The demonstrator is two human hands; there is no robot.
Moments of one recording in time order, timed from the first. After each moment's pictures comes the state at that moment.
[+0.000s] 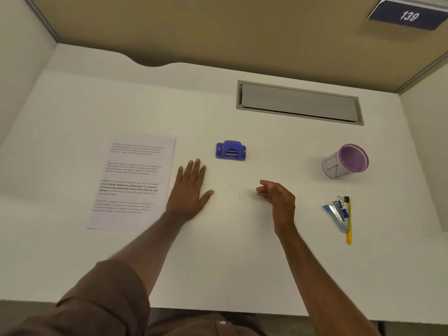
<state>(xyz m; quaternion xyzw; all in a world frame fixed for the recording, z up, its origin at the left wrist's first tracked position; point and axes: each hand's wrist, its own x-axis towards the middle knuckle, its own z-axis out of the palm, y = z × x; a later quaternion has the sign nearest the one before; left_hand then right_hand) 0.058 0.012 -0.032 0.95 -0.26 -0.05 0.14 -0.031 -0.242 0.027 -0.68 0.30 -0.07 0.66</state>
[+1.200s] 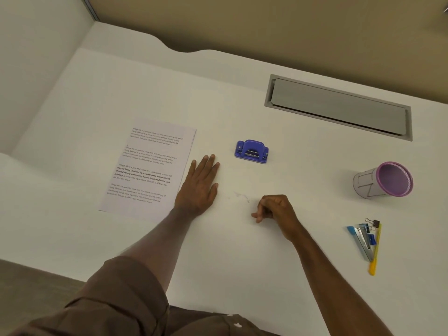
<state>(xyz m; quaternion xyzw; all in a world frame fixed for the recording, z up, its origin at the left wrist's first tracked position) 0.058 0.015 -0.038 0.95 -0.24 0.01 0.21 -0.001 -0.245 0.009 -0.70 0.14 0.22 0.67</state>
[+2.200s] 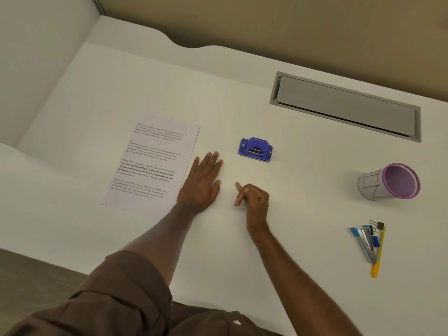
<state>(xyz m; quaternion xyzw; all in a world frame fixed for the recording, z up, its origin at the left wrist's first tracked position) 0.058 0.015 -0.037 0.95 -0.22 -0.01 0.21 0.008 -0.156 -0.005 -0.66 0.15 -0.03 0.74</state>
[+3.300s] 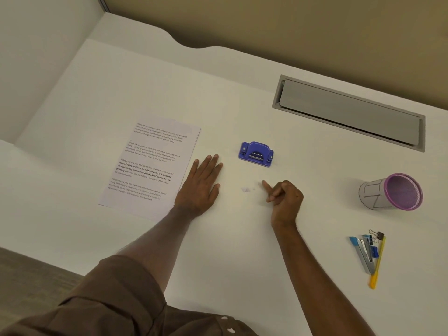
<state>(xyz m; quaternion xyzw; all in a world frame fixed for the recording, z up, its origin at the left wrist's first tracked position) 0.058 0.015 -0.041 0.95 -0.22 0.00 0.21 0.030 -0.225 -0.003 -0.57 0.24 -0.07 0.78</state>
